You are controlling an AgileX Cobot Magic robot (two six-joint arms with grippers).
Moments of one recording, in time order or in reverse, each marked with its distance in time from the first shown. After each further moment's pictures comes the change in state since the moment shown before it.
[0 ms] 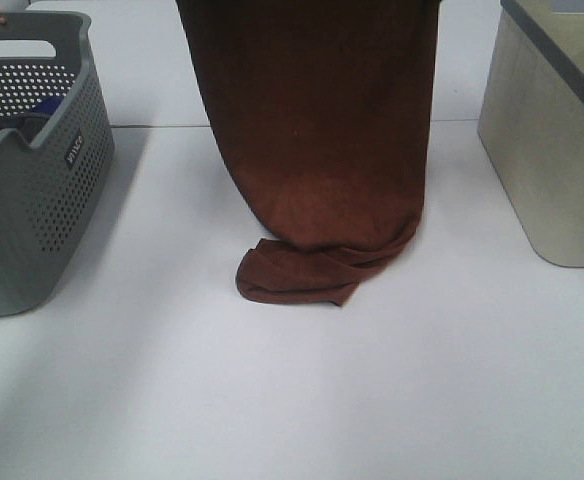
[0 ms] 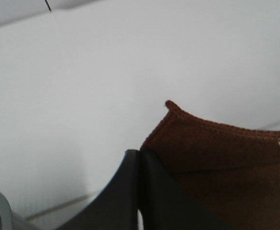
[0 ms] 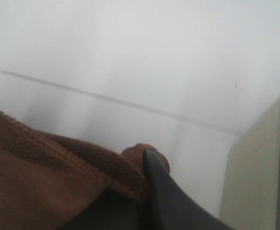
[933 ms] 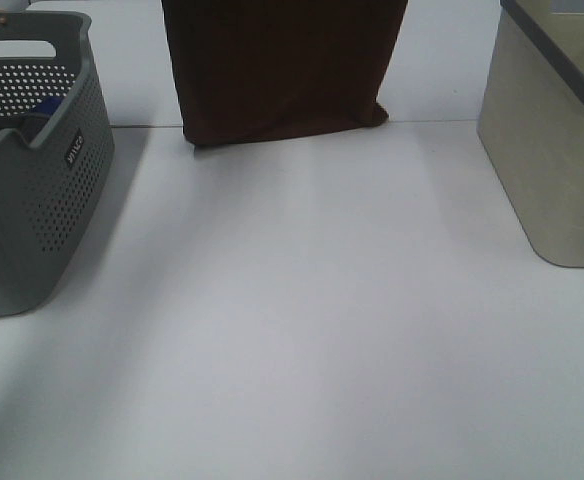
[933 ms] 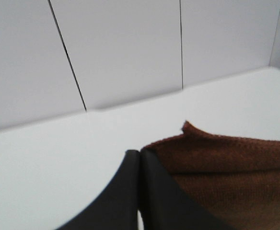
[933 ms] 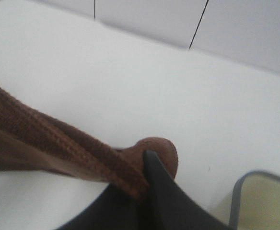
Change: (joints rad) left arm 0.046 0.014 -0.318 -0.038 0.024 0.074; right arm 0.003 0.060 -0.417 0.039 0.164 -0.156
